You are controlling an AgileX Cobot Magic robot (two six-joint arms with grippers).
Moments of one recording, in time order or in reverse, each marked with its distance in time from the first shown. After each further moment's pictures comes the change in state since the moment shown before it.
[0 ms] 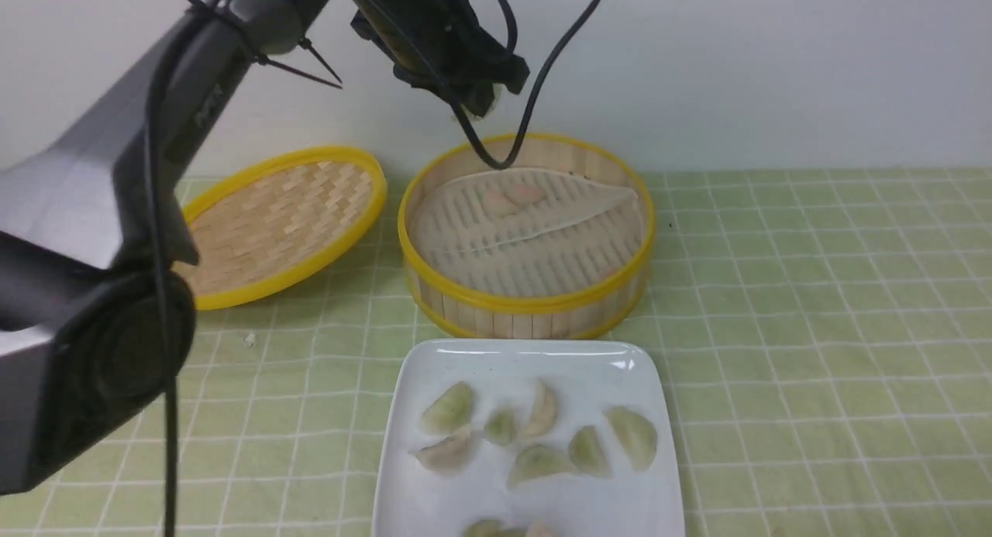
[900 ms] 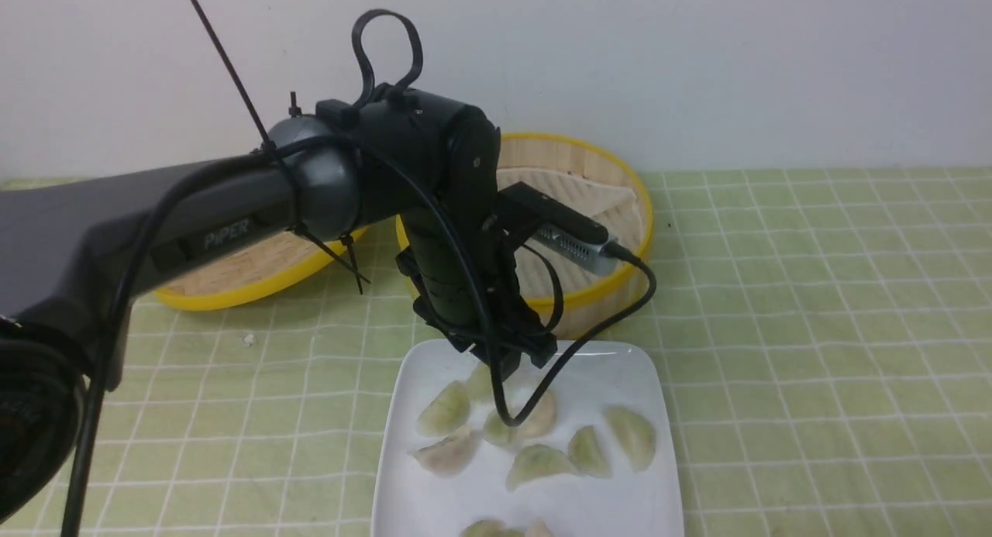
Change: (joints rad) right arm 0.000 0.000 0.000 0.000 0.000 0.000; left arm -0.175 -0.217 0.834 0.033 -0.240 0.008
